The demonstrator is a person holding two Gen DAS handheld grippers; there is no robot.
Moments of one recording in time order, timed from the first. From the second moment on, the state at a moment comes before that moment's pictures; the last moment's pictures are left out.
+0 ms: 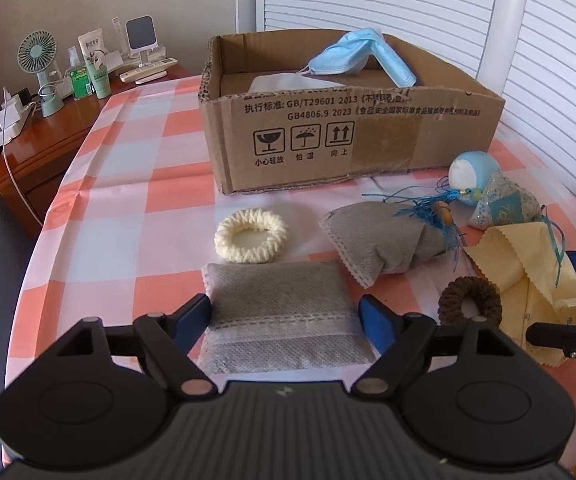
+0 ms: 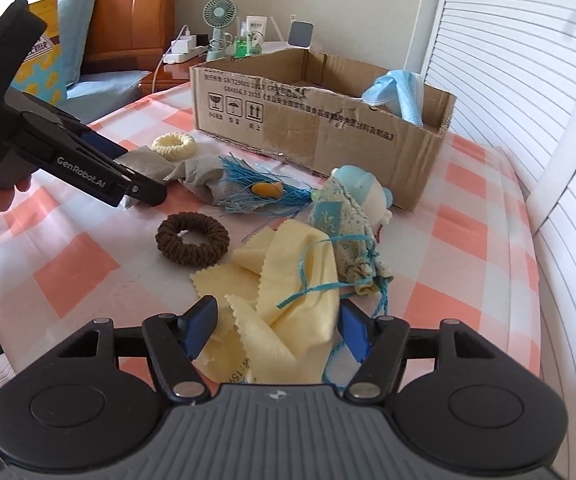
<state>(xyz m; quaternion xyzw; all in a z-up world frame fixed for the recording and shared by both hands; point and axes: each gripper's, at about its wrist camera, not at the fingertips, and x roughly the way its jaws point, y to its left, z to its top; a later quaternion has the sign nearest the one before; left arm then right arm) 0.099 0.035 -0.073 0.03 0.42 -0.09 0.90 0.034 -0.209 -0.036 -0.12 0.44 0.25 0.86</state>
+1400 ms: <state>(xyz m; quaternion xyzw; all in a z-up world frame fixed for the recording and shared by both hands) 0.076 0.034 0.010 0.08 0.36 -0.14 0.92 0.029 -0.214 0.050 -0.13 0.35 0.26 0.89</state>
